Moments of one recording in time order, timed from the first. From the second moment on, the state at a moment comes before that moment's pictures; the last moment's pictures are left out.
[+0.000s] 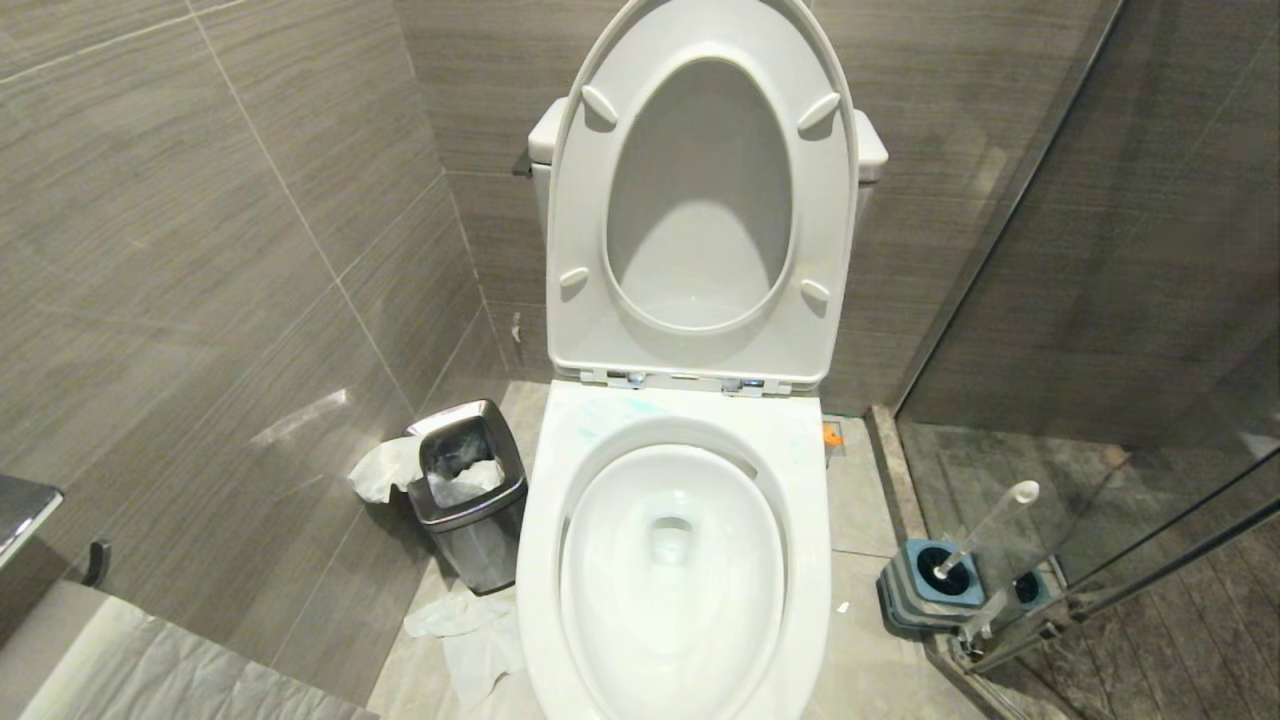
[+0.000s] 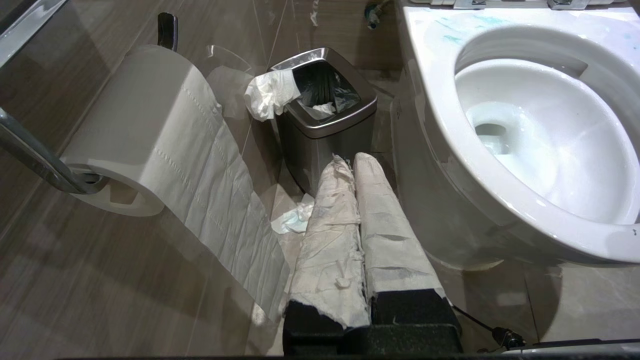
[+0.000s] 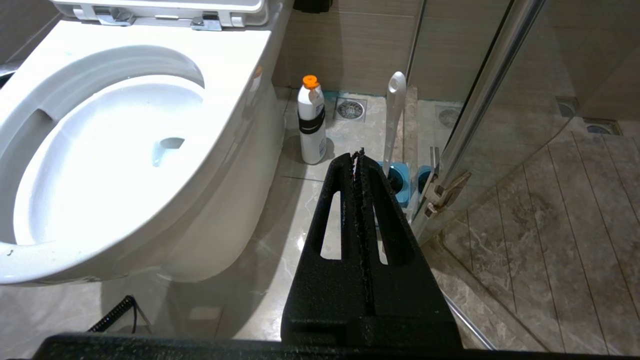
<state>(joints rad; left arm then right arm) -0.01 0.00 0.00 0.01 -0.03 0.02 0.00 0.00 0.00 -0.01 -0.02 0.06</state>
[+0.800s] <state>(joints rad) -0.01 0.00 0.00 0.01 -0.03 0.03 0.00 0.00 0.00 -0.01 -0.02 0.06</state>
